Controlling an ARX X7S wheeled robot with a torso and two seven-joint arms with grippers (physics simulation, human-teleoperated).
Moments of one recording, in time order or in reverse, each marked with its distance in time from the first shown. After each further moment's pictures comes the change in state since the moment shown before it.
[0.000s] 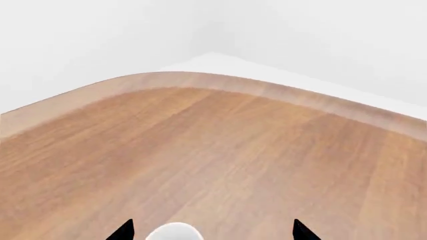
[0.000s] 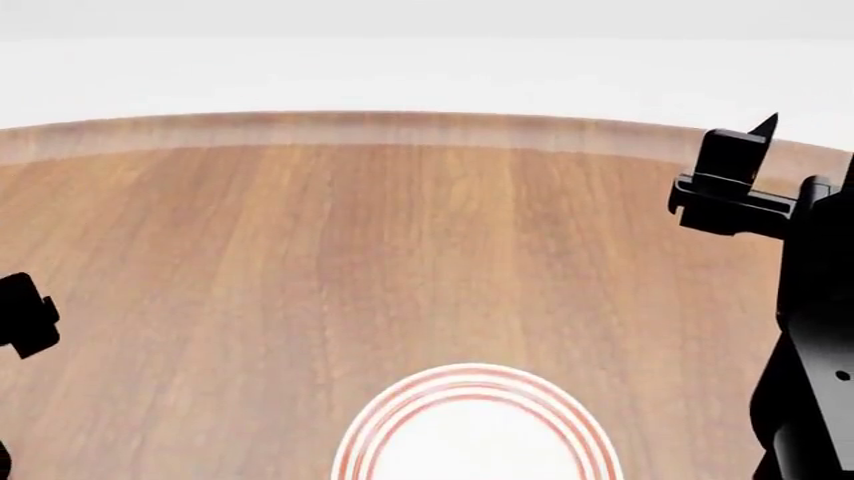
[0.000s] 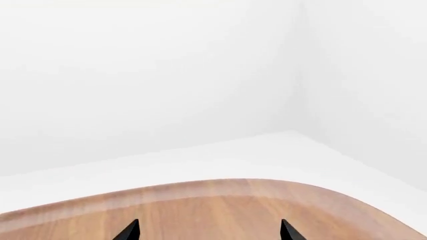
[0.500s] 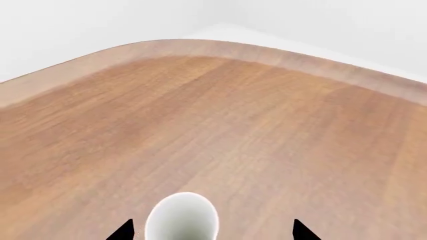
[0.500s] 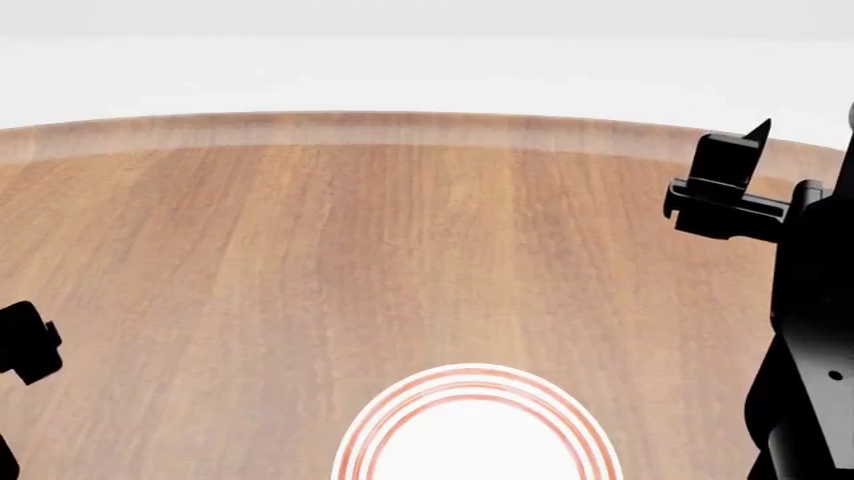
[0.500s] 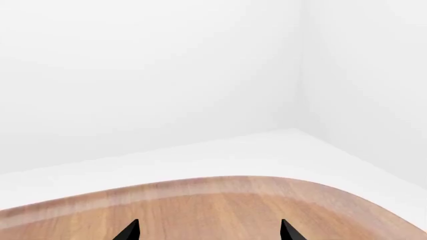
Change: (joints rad) left arm -0.014 -0.004 -0.035 -0.143 -0.026 0.037 -0.034; right arm -0.006 -0.001 -0.006 0.019 0.006 -0.016 0.003
